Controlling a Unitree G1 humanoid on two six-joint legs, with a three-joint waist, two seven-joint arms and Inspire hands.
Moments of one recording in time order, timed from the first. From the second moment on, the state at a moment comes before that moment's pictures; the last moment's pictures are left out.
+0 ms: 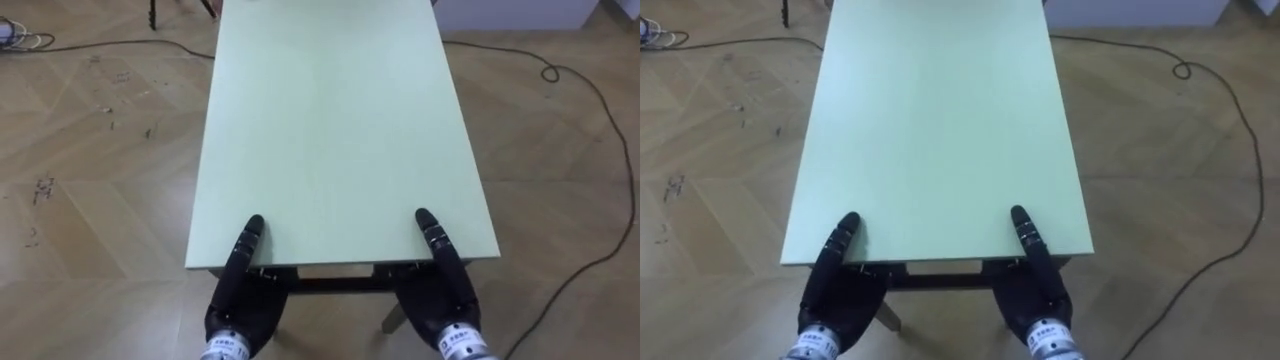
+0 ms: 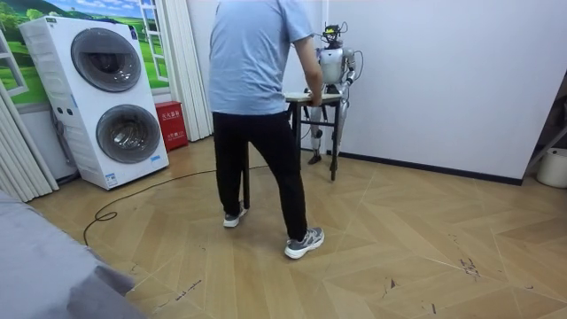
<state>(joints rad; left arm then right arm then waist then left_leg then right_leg) 0.28 0.13 -0.32 0.17 -1.44 -0.11 -0.06 0.25 -0.17 0.29 0.19 1.50 -0.08 0.08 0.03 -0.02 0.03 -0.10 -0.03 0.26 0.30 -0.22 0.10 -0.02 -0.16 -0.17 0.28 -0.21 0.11</state>
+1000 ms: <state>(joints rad) 0.30 0.12 -0.34 0.17 -1.45 -0.15 -0.06 0.23 -0.20 0.33 0.19 1.48 -0.13 0.08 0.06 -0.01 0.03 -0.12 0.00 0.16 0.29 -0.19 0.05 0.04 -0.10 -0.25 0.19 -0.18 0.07</state>
